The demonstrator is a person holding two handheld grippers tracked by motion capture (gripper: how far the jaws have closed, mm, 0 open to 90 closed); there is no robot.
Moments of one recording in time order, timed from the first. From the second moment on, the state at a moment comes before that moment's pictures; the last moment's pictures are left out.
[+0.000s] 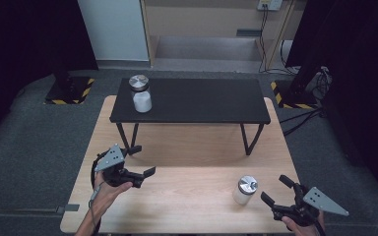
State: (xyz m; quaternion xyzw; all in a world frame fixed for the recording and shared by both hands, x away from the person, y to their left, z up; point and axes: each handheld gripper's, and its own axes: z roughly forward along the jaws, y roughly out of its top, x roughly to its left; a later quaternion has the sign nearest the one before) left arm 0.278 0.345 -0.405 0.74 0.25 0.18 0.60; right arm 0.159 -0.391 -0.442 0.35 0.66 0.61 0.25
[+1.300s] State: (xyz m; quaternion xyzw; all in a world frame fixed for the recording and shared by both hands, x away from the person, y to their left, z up) left arm 0.281 0.343 -0.409 0.75 0.25 0.16 0.59; right arm 0.154 -0.387 -0.375 0.35 0.72 0.54 0.24
